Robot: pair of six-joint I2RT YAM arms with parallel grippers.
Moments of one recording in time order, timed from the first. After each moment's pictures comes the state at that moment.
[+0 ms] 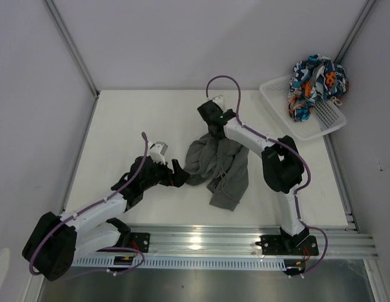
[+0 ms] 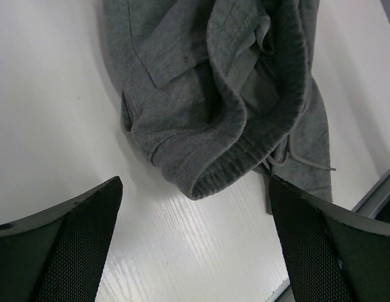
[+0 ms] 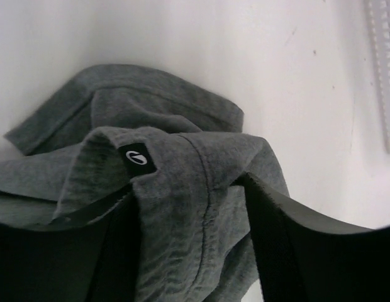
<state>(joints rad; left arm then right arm) -0.55 1.00 0.36 0.22 0.17 -0.47 0.65 2.10 1.76 -0.67 0.63 0.28</state>
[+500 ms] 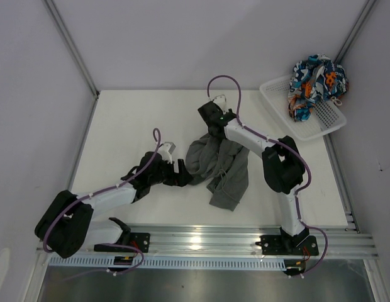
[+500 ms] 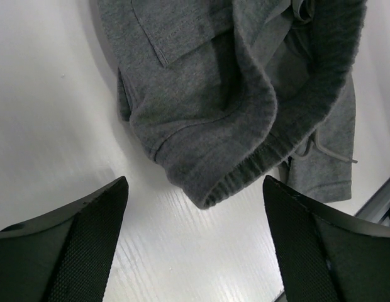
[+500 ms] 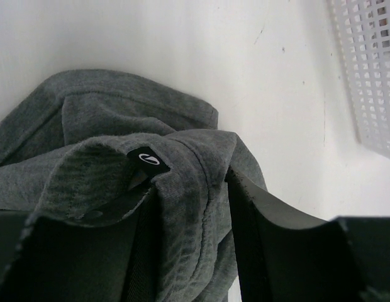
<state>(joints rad) -0.55 1.22 0.43 0.21 0.23 -0.47 0.65 2.10 1.73 -0.64 0.73 0.26</state>
